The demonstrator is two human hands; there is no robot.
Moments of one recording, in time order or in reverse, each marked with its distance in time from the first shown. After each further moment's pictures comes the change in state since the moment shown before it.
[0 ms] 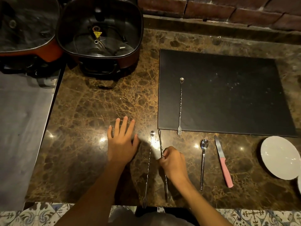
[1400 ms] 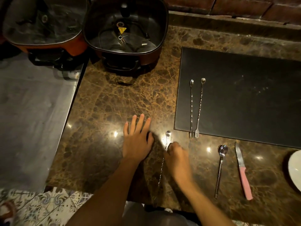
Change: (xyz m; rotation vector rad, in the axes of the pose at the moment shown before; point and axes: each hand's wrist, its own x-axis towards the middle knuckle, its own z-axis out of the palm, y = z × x) left_hand 0.006 0.011 -0.024 -0.023 -0.184 -0.084; right_hand 0.002 -0.026 0.020 -0.028 0.051 -0.204
